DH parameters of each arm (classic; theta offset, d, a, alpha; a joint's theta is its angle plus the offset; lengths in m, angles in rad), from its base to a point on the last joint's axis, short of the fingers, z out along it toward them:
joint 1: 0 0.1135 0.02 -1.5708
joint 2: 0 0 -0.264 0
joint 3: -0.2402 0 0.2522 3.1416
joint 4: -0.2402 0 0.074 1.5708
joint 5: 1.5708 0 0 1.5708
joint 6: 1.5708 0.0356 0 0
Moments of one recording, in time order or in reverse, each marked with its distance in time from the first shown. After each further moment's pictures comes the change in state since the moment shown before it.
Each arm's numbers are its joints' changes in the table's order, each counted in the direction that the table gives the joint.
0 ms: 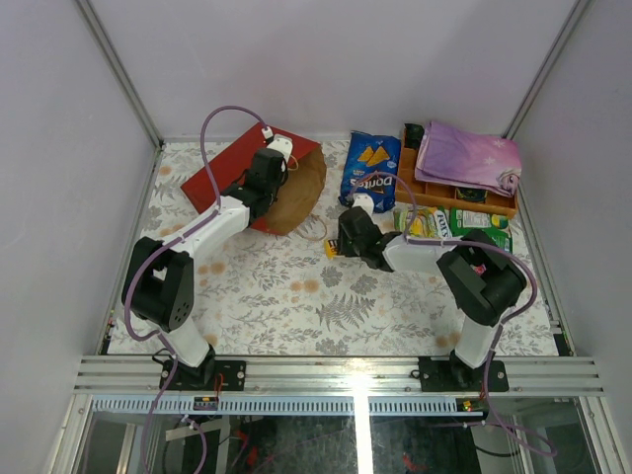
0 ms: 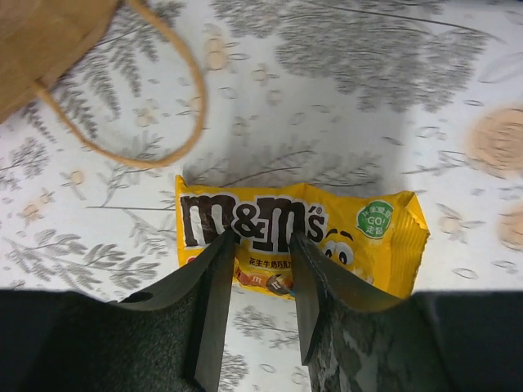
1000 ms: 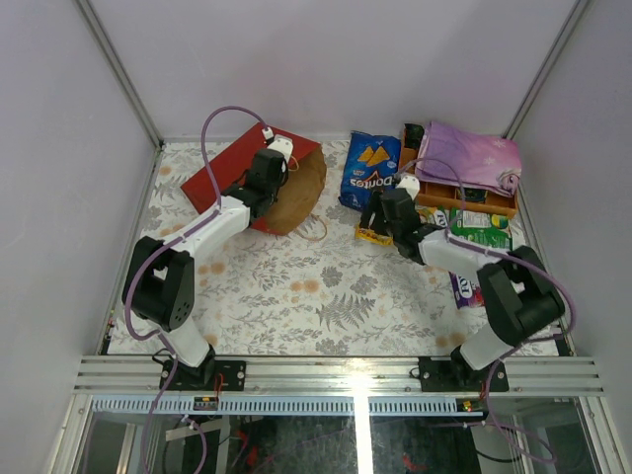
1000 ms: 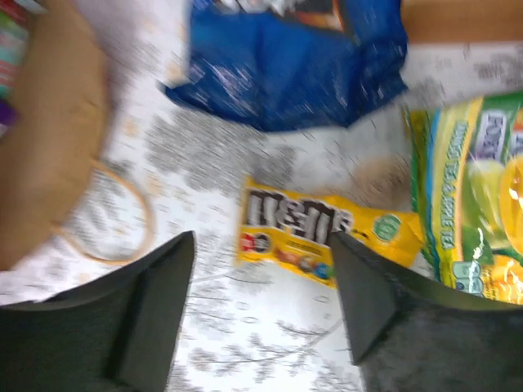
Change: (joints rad) left arm -0.002 0.004 0.000 0.000 0.000 0.000; right arm -0.221 -0.154 0.078 0.008 0.013 0.059
